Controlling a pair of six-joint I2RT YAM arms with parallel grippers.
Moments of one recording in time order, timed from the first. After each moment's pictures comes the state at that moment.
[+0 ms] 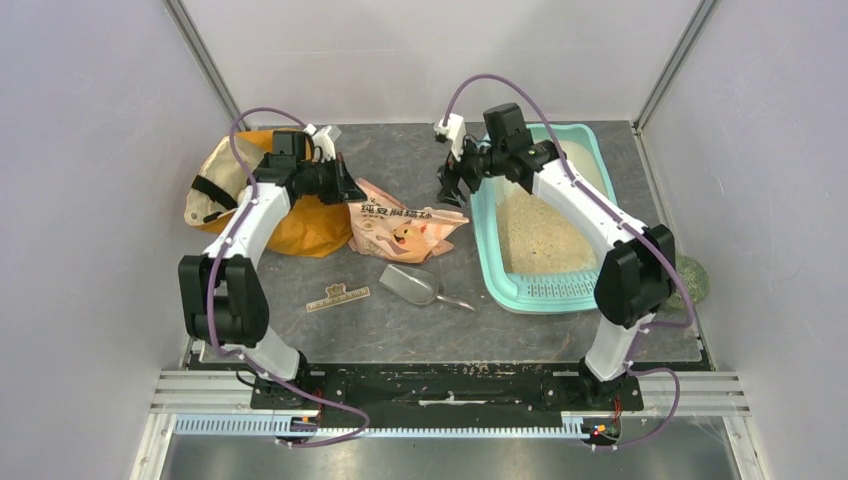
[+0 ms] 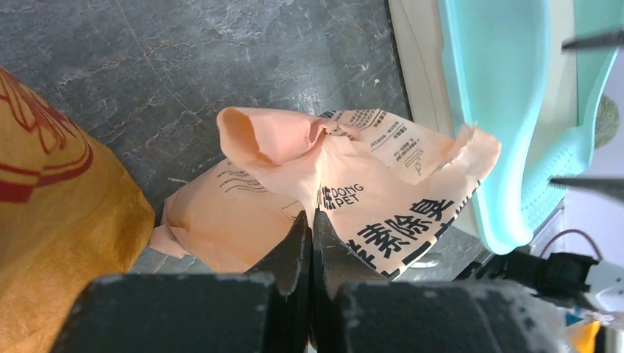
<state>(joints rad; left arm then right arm) -0.06 1.63 1.33 -0.54 0.62 -0.22 0.49 1.77 1.59 -0.50 -0.61 -0.53</state>
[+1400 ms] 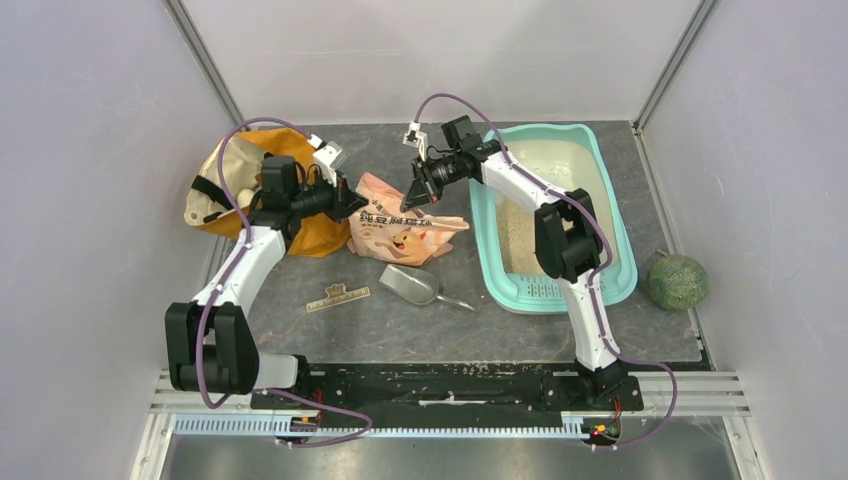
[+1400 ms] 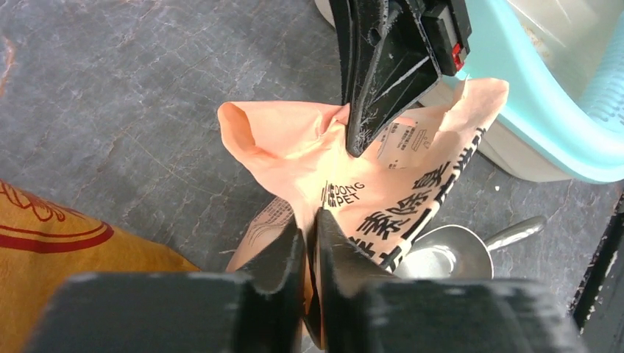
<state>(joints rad) -0.06 1.35 0.95 -0.10 0.78 0.15 0.51 2.32 2.01 -0.54 -1.04 -0.10</state>
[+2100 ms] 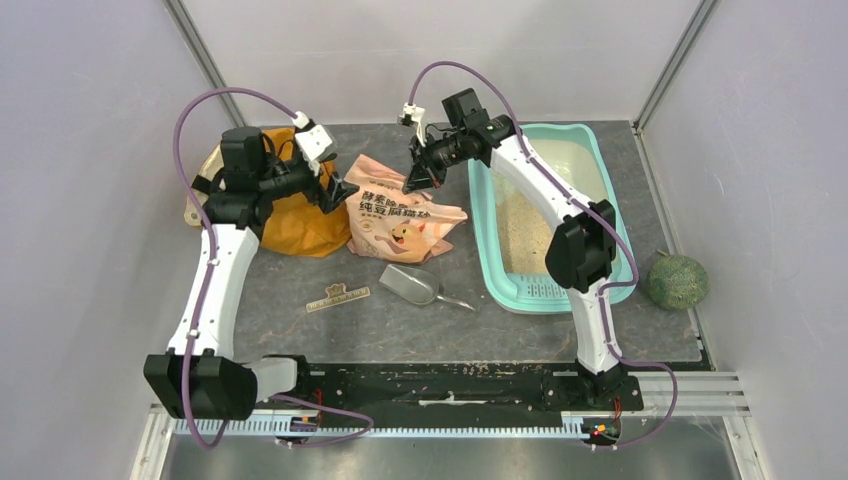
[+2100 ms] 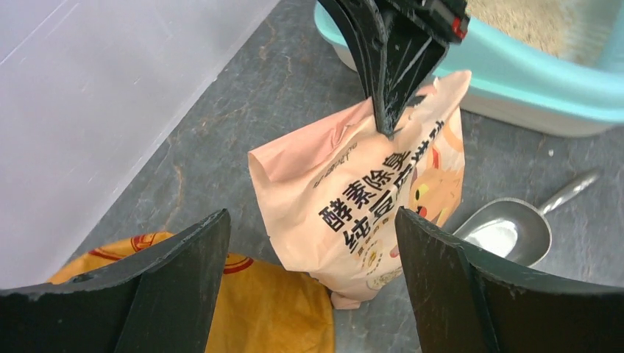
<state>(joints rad) -0.02 1.21 1.26 -0.46 0.79 0.53 0.54 2.19 2.17 -0.78 -0.88 -0.31</state>
